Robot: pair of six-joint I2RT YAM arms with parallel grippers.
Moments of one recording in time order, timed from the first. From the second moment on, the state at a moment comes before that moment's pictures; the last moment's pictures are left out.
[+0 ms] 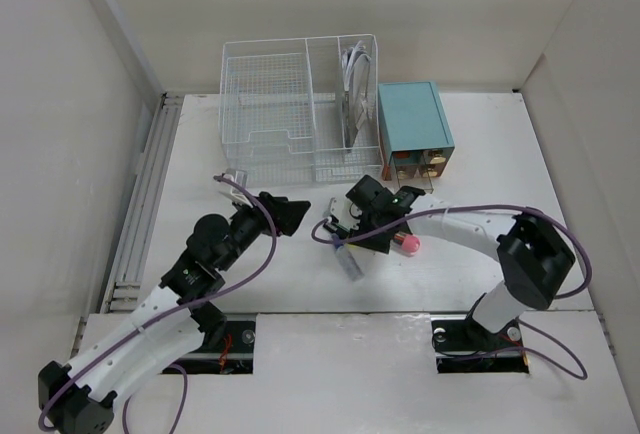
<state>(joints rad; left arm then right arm) -0.68 0.58 0.43 0.14 -0.02 -0.65 0.84 1.58 1.04 -0.67 0.10 -0.52</state>
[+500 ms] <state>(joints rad) -0.68 0.55 0.42 0.13 -0.03 -0.65 0.74 1.72 1.05 -0.63 0.11 -0.47</state>
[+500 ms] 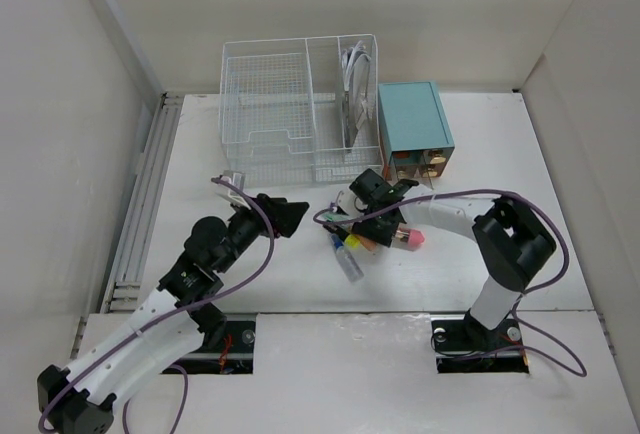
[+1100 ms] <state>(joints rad) -0.68 0.55 0.42 0.09 -0.03 -0.65 0.78 1.51 1.47 -0.92 -0.32 -0.76</state>
